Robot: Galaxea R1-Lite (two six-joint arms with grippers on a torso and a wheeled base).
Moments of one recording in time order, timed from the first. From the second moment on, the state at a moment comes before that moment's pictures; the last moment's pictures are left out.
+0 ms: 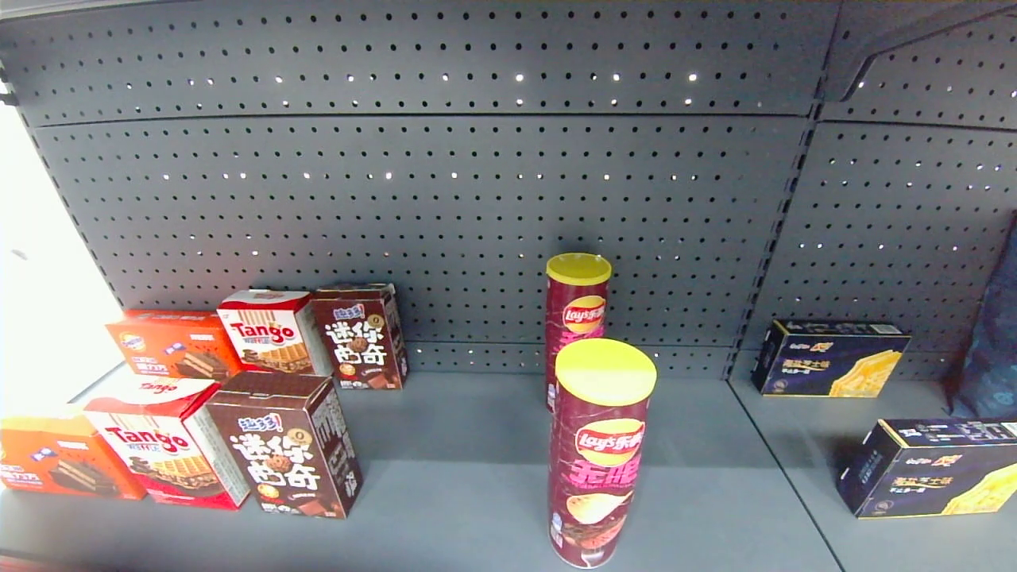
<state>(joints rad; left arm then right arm) 0.00 0.00 0.00 0.00 -0.01 0.00 0.00 0.01 0.00 0.01 0.00 0.00</state>
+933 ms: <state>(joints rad) 0.00 0.00 0.00 0.00 0.06 0.00 0.00 0.01 0.00 0.01 -0.07 0.00</state>
